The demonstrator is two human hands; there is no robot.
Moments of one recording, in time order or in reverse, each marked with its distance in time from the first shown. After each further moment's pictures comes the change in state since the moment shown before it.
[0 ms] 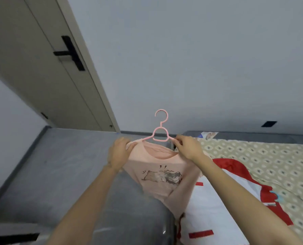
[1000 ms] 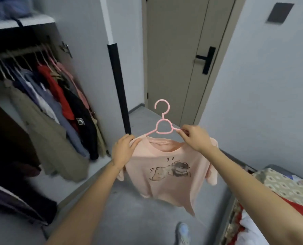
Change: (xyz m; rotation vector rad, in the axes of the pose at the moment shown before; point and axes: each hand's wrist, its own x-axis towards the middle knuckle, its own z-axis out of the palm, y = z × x) left_hand -0.407 -0.264 -0.231 0.004 0.518 -0.358; right_hand -0.207 -0.407 0.127 -0.117 -0.036 -0.691
